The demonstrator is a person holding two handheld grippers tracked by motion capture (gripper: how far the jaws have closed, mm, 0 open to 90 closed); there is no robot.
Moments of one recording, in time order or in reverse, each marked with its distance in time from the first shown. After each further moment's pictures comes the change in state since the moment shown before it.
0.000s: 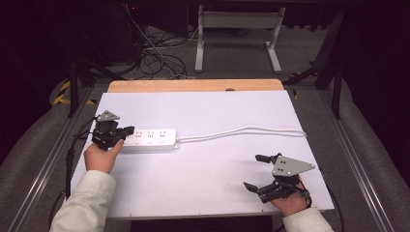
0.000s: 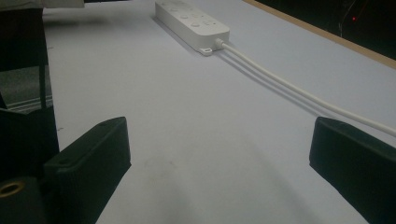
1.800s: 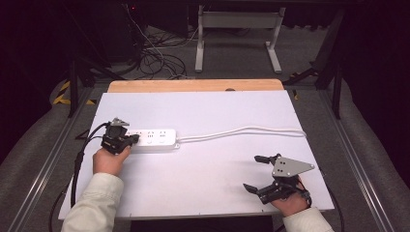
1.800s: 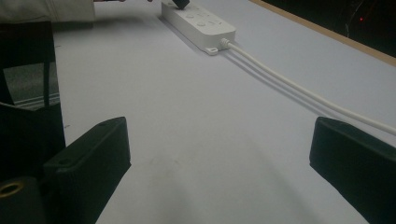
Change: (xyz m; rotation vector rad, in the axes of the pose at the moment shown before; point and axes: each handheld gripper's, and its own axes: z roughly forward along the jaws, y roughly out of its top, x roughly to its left) left arm -0.004 -0.017 0.028 0.118 -0.005 -0.029; right arm 0.001 0.000 0.000 0.001 0.021 -0.011
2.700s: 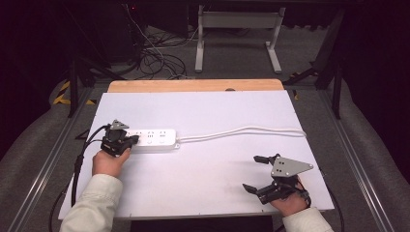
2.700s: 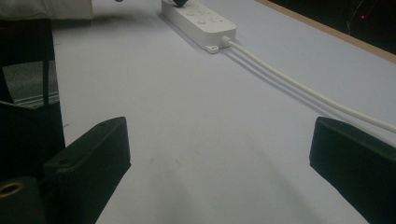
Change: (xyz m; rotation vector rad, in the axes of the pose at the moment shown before) left arm -0.004 -0.007 -0.001 -0.035 0.019 0.031; right arm 0.001 0.000 0.002 0.009 0.001 0.001
